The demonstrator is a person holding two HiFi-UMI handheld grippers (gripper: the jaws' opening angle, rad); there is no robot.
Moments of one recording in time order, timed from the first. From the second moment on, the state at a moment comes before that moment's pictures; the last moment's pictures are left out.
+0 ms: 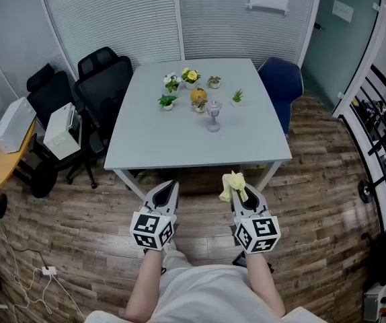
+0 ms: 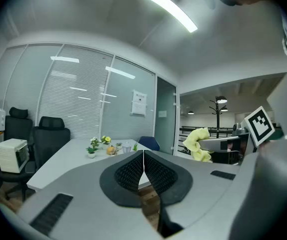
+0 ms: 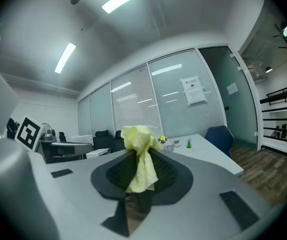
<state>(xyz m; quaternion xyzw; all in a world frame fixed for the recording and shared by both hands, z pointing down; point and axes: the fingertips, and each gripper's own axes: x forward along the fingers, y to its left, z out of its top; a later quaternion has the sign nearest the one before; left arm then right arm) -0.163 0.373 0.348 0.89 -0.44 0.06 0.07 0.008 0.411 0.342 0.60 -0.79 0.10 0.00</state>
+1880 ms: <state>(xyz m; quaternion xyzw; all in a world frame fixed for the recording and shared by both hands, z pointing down) -0.055 0.060 0.479 0.89 -0.40 0.15 0.18 0.109 0.105 0.420 0.58 -0.79 0.17 0.08</state>
